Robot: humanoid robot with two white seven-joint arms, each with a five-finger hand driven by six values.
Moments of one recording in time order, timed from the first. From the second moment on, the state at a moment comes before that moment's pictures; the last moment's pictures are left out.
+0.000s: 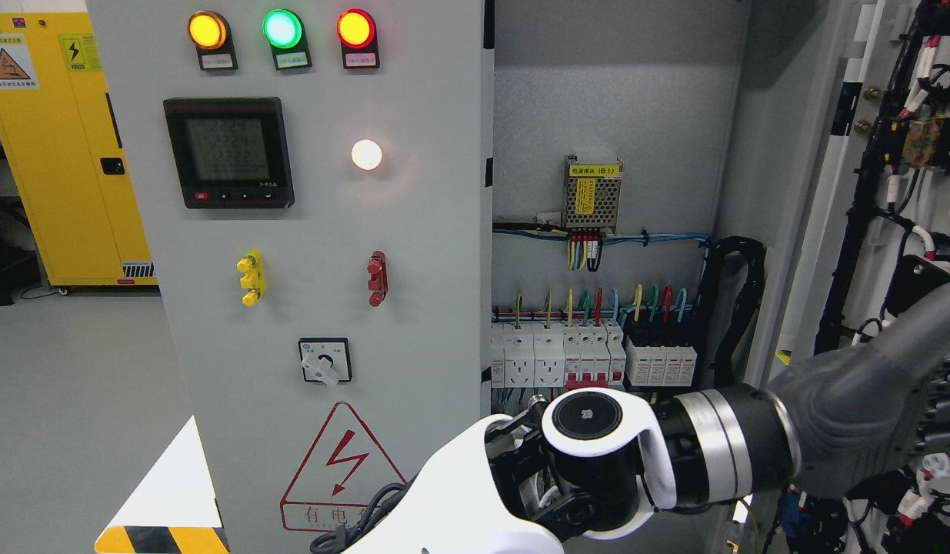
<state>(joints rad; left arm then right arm) -1.22 -0.16 -0.85 -1.55 1.08 0.39 -0.16 0.08 0.13 0.09 -0.11 0.00 0.19 0.09</state>
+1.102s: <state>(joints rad) -1.31 -0.18 -0.90 -1.46 1.14 0.34 -0.16 0.08 0.13 0.09 -0.11 0.00 0.19 0.09</state>
